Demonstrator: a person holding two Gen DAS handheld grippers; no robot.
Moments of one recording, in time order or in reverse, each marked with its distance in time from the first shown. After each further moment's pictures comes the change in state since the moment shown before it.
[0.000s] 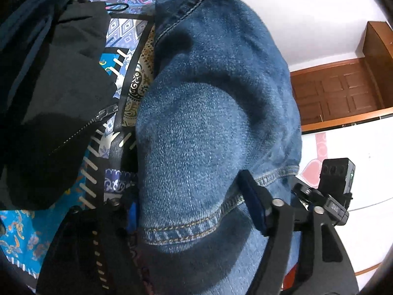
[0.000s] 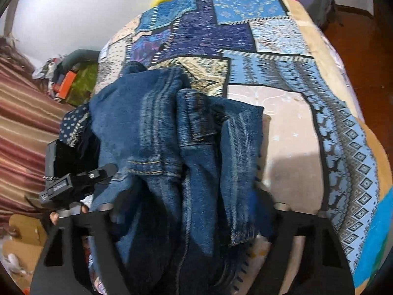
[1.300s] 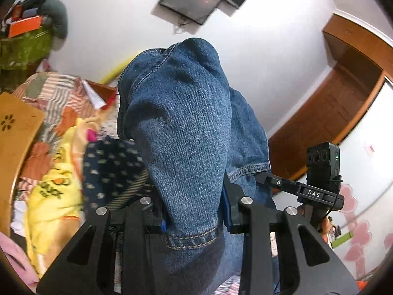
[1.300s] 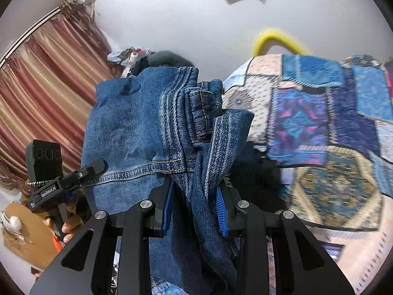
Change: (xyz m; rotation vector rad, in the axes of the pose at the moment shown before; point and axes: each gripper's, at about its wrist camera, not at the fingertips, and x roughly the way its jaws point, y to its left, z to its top) left arm -0.375 -0.047 -0.016 0.280 -0.502 0.171; right arm 0.039 0.275 0.044 -0.354 -0.140 0.249
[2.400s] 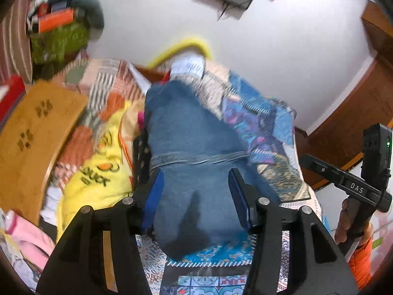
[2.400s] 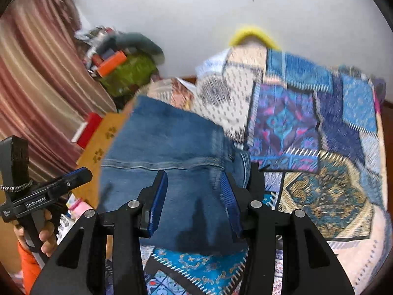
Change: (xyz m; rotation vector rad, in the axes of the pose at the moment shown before) left arm 0.030 0.041 -0.020 0.013 0.047 0.269; right arm 0.022 0.043 -0.006 -0.110 -0.009 -0.282
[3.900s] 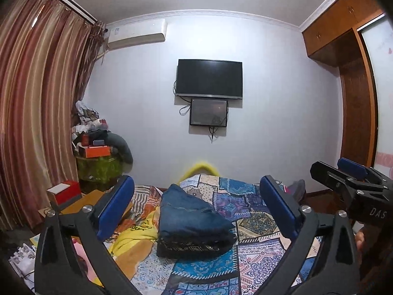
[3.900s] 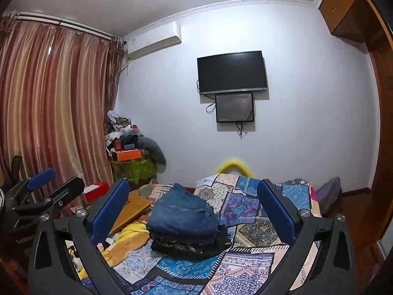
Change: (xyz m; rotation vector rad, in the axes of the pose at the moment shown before) left arm -0.268 -0.166 -0.229 0.252 -0.784 0.201; right arm -0.270 0.118 -0.167 -0.214 -0.726 -0.162
